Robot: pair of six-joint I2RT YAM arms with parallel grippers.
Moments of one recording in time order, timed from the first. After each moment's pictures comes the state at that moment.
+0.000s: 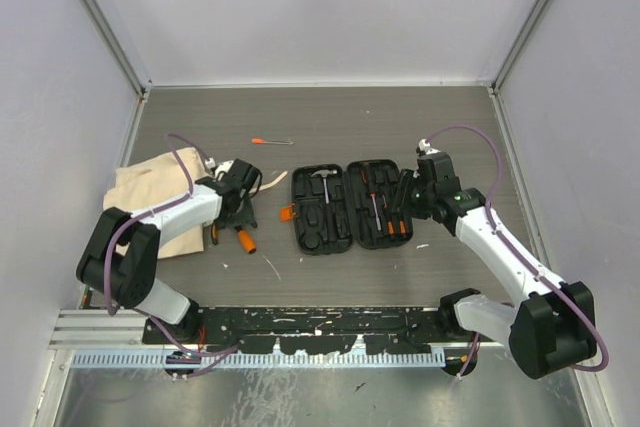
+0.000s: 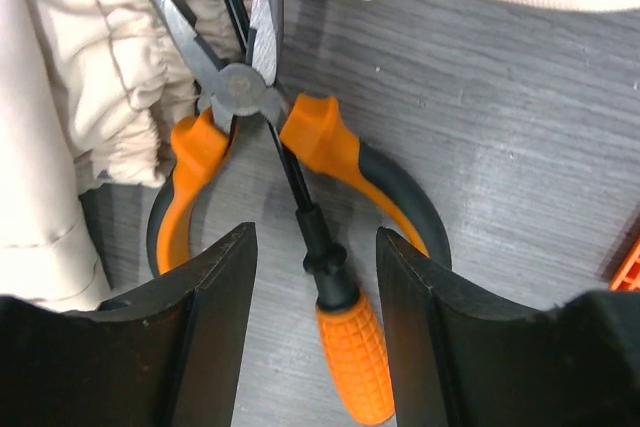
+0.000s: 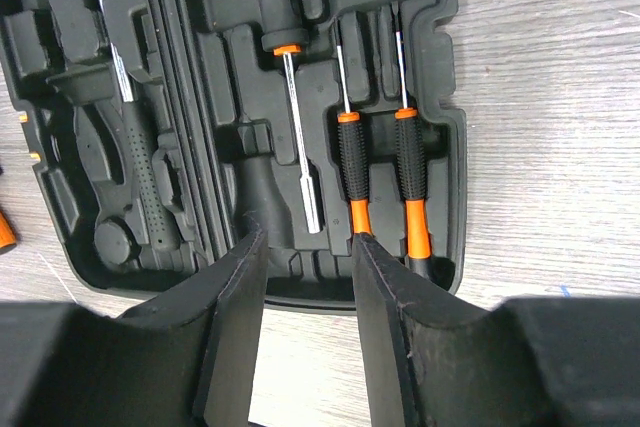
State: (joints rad) left arm -0.47 1.49 0.84 -0.58 -0.37 -0.70; right arm 0.30 1.11 0.76 -0.50 -0.08 0.50
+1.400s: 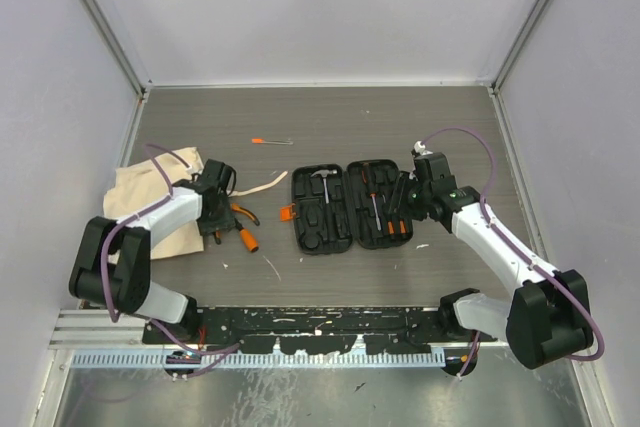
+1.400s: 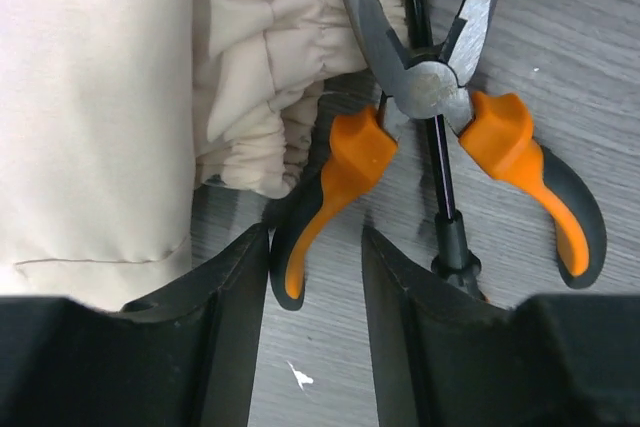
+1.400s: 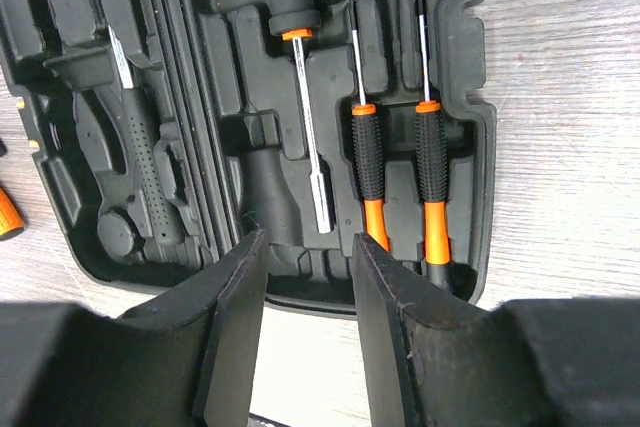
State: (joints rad) left arm -0.28 1.43 0.76 -0.58 -0.25 -0.58; right arm 0.30 1.16 0.75 -0.48 -0.13 0.51
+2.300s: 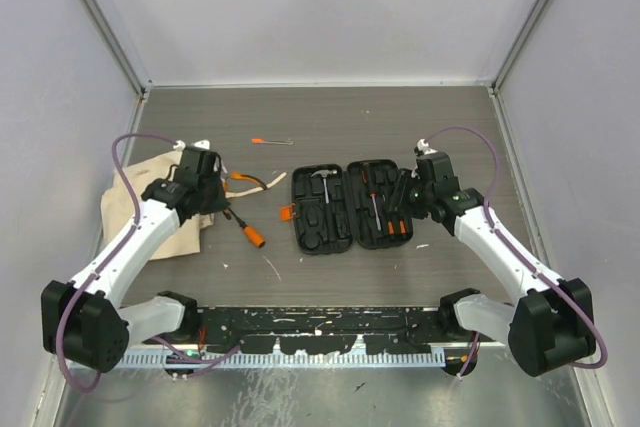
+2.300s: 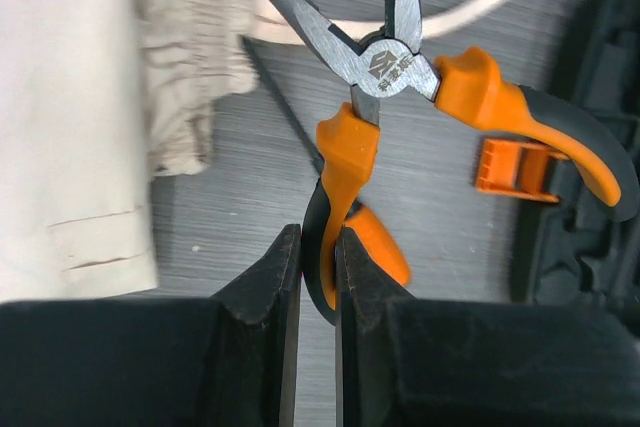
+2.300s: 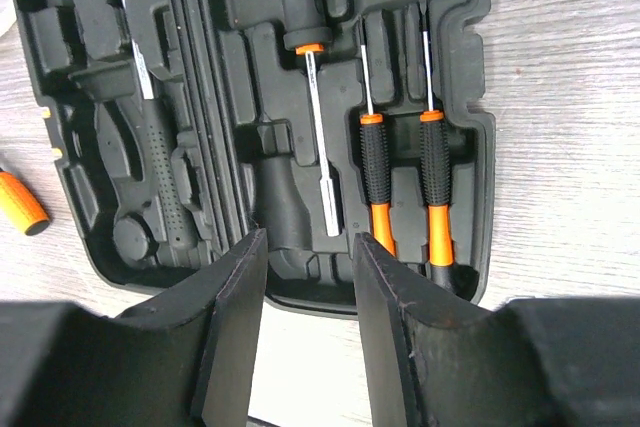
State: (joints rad) left arm -0.28 1.15 0.88 -0.68 -0.16 -0.51; right arm 0.30 1.13 0.75 -0.47 -0.12 0.52
